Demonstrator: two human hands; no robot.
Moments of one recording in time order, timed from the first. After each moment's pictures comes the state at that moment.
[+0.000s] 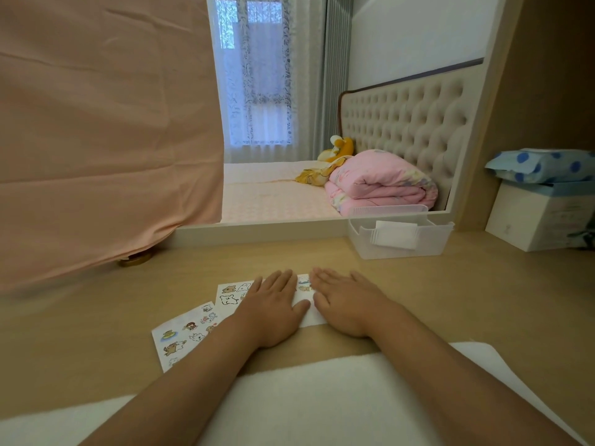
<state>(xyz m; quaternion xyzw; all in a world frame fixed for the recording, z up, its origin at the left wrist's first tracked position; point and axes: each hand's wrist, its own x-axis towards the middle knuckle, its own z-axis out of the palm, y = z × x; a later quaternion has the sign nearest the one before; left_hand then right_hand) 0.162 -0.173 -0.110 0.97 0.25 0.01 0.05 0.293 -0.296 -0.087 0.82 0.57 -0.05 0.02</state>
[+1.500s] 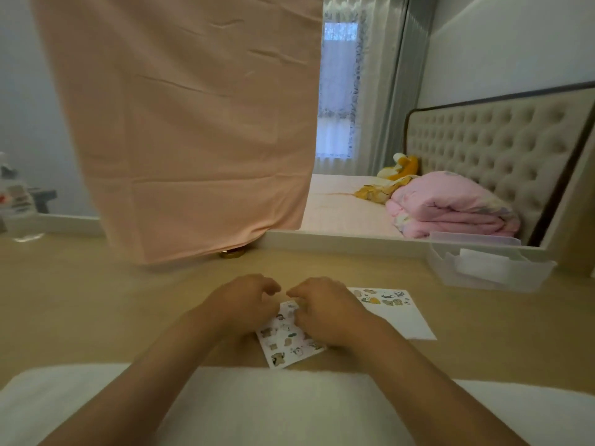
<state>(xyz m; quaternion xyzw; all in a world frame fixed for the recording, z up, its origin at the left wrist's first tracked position) -0.008 -0.111 -0.053 0.91 0.38 0.09 0.15 0.148 -0.214 -0.054 0.73 0.67 -0.03 -0.11</state>
